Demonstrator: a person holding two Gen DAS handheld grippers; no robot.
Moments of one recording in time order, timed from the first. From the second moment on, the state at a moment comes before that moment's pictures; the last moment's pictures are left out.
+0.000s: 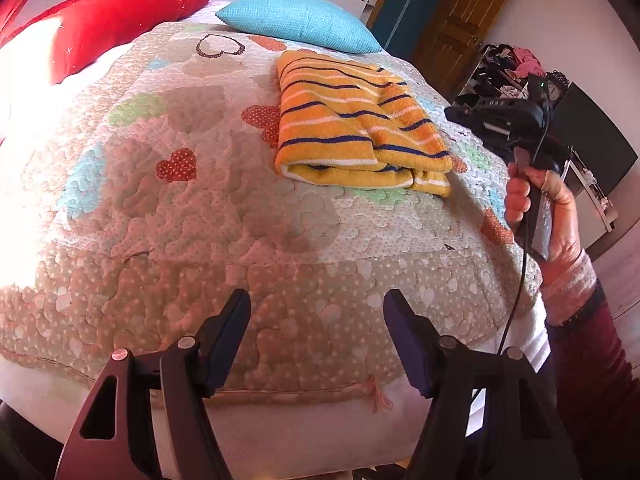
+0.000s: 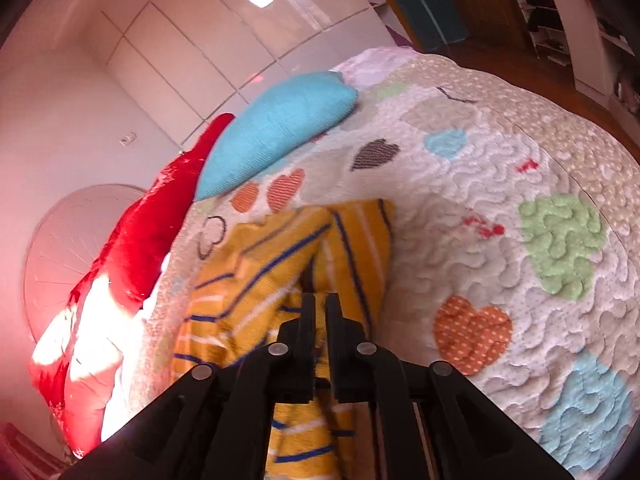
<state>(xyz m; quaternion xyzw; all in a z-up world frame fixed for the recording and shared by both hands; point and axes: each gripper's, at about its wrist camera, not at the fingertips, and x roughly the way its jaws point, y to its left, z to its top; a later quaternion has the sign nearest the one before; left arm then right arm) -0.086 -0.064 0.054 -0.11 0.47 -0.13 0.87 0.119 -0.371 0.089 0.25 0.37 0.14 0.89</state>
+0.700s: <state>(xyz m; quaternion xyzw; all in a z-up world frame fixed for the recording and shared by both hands) -0.103 -0.009 0.040 -0.14 0.47 -0.07 0.87 0.122 -0.316 0.044 0.06 0.46 0.04 0.89</state>
